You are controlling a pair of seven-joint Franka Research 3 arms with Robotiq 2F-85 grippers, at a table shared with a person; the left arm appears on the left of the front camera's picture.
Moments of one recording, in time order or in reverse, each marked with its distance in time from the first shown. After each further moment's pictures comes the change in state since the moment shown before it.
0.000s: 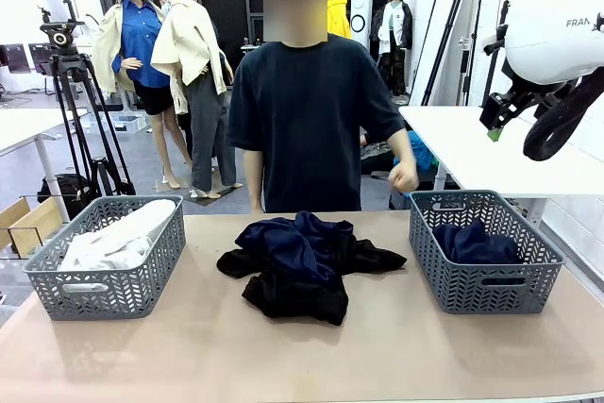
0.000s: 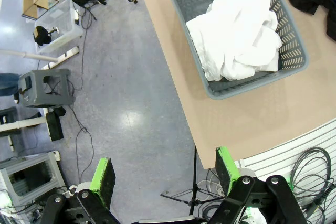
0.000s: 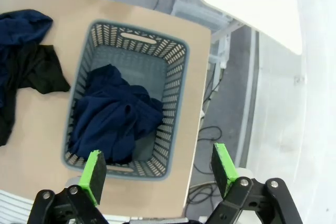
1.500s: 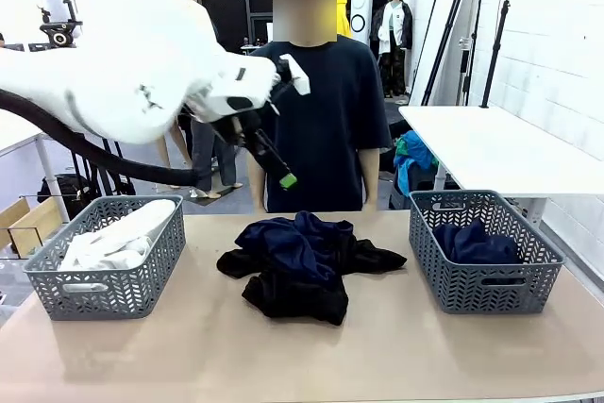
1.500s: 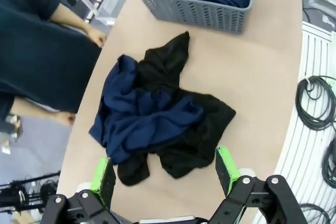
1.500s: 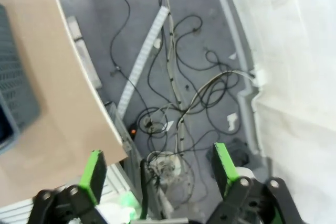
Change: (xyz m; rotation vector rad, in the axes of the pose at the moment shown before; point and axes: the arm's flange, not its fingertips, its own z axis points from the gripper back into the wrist) left arm 0.158 -0.422 0.023 -0.345 -0.506 -0.771; right arm -0.188 -0.224 -0.076 -0.095 0.405 -0.574
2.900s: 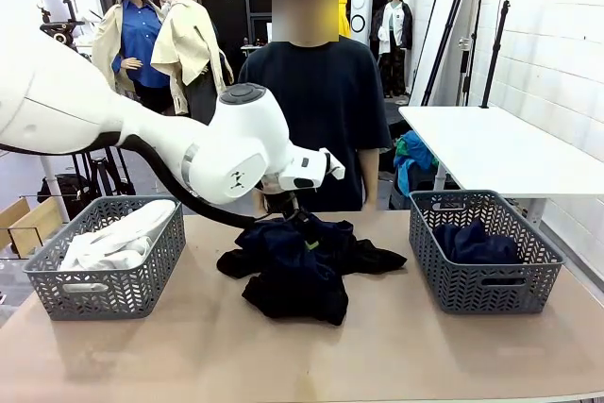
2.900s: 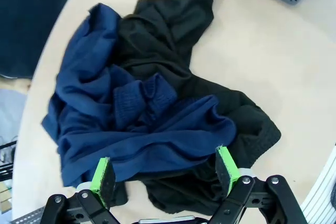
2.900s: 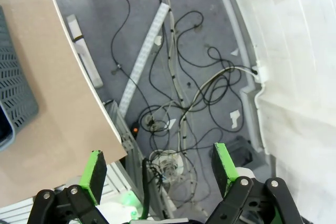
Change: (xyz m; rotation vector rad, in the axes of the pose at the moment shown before) left arm -0.020 0.008 -0.194 -0.050 0.251 0.127; right arm -0.002 0.000 0.000 0.005 0.000 -0.002
